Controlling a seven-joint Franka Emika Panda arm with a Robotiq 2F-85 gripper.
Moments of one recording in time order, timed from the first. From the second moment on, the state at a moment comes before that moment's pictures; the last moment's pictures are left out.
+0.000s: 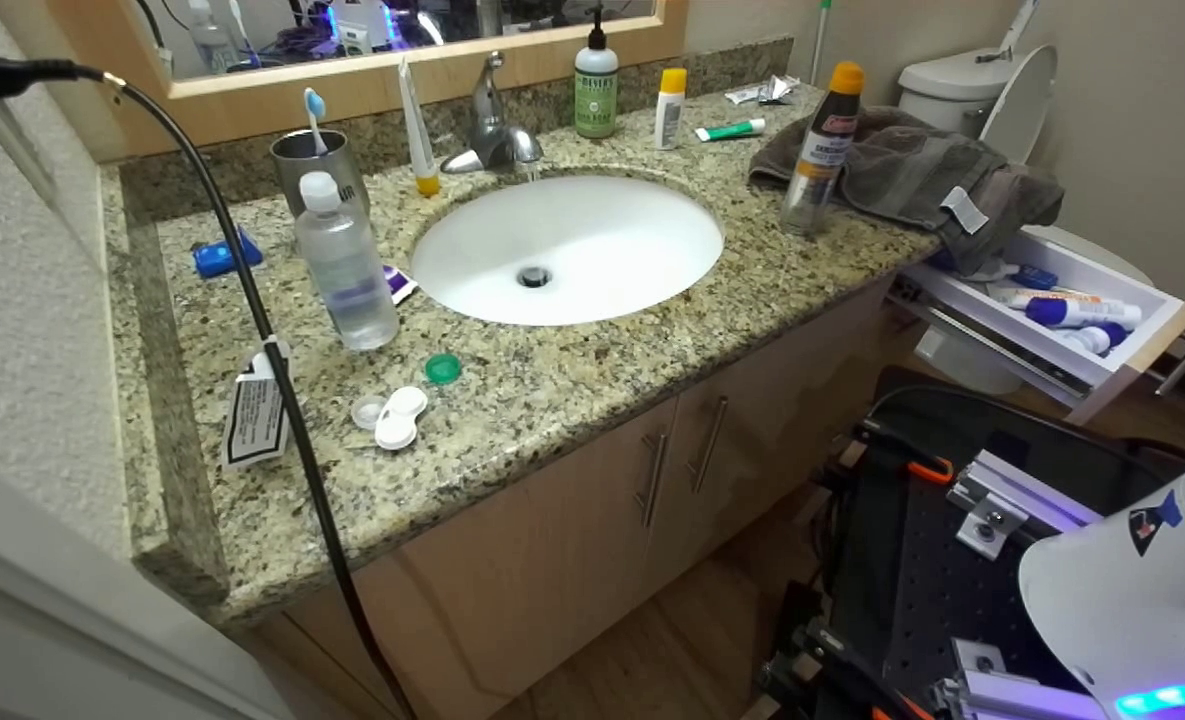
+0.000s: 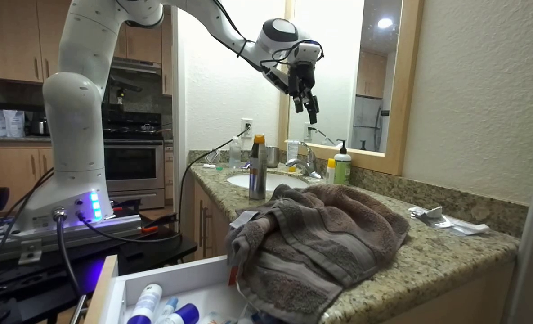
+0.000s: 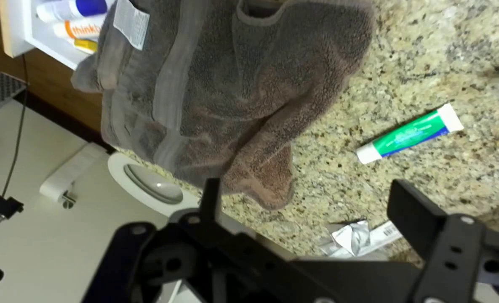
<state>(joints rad) -0.34 0.24 -0.38 -1.73 -0.43 1.96 0.95</state>
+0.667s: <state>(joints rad) -0.34 0.22 -0.37 -1.78 -0.40 2.06 0.77</state>
